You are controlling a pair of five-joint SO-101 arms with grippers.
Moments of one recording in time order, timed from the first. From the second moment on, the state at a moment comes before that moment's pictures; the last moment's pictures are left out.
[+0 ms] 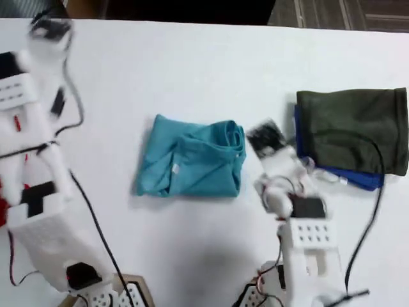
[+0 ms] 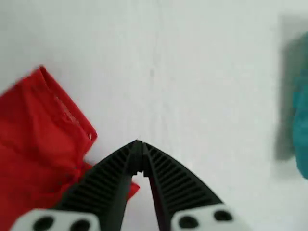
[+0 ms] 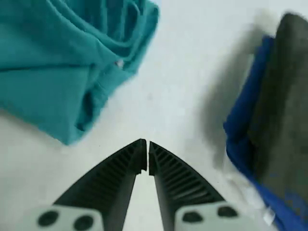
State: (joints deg) left arm -29.7 21.2 -33.6 100.1 -29.8; right arm -6.8 -50.2 62.5 51.3 32.2
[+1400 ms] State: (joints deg) left arm -50.8 19.8 18.5 69.0 -5.0; right arm -29.8 15.6 -3.1 87.9 36.6
